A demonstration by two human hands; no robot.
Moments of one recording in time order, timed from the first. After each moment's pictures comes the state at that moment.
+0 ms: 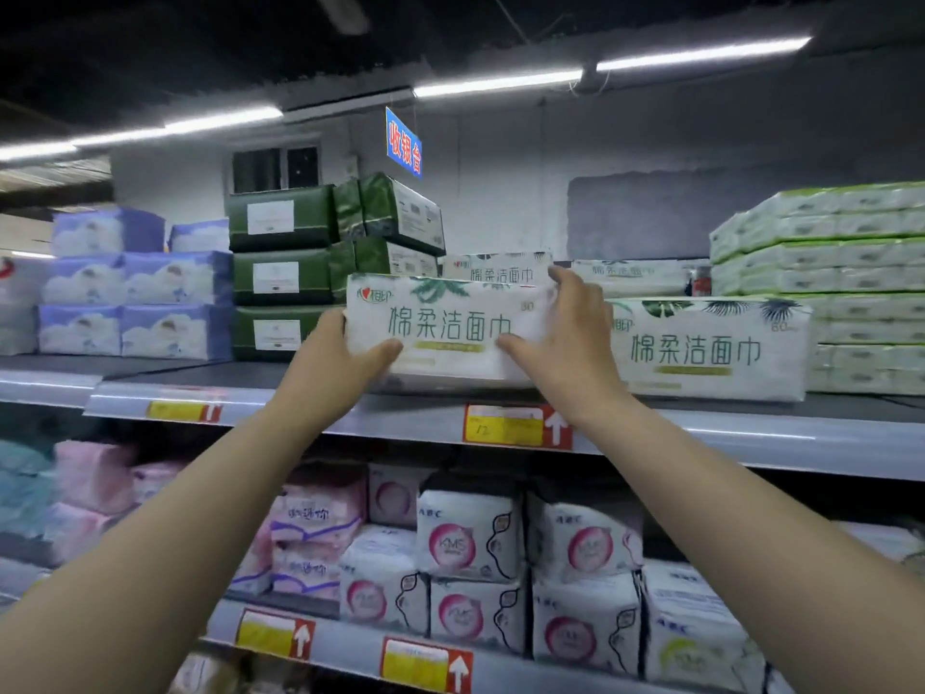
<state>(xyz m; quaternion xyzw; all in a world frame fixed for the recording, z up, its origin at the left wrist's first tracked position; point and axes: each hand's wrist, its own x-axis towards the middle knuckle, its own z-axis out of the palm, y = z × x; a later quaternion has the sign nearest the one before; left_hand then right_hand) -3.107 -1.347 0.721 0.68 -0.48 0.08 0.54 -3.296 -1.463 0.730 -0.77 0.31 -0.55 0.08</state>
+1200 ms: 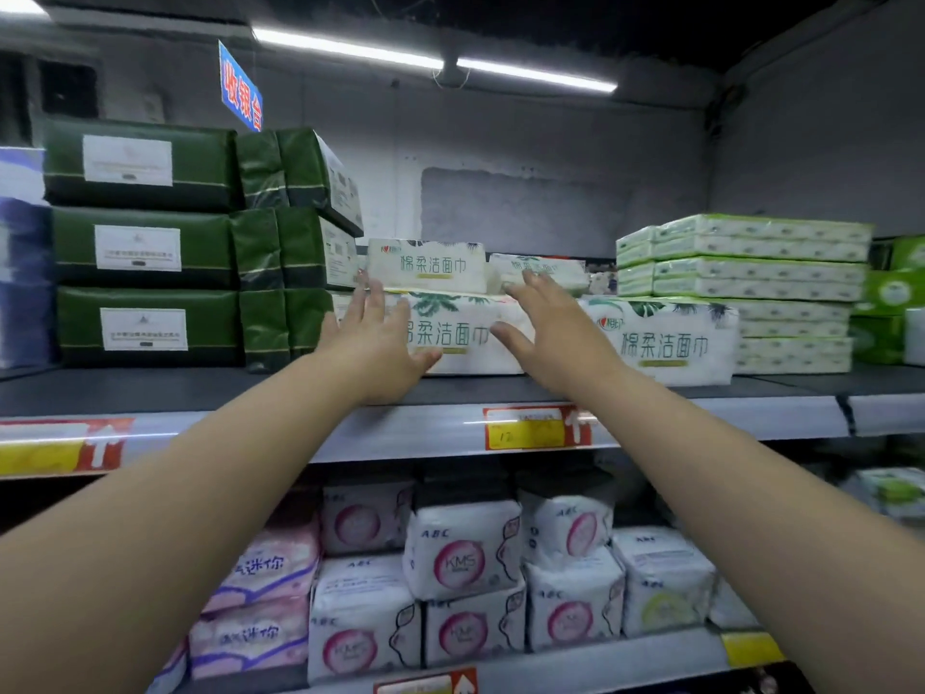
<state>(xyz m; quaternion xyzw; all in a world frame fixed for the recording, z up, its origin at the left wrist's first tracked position) -3.060 -1.423 0.746 0.72 -0.66 0.15 0.17 -3.261 -1.476 0.744 -0.81 0.44 -0.37 -0.14</state>
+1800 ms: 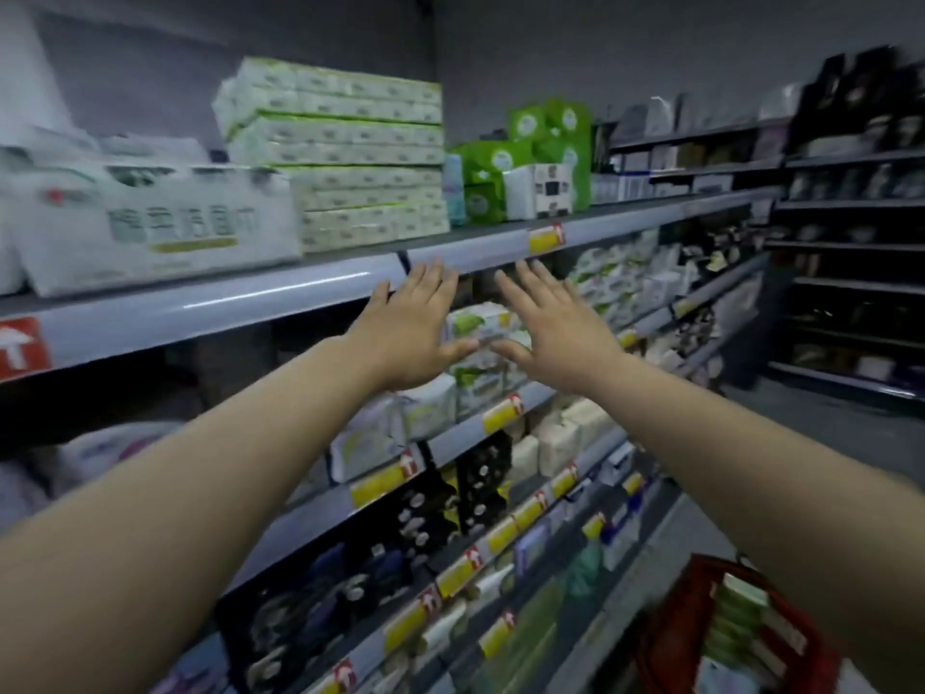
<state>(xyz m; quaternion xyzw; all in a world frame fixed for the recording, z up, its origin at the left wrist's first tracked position) -3.467 -1.428 0.659 0.39 -0.91 0.14 0.10 -3.656 -1.377 0.624 -0.67 0.70 -0.14 -0.19</state>
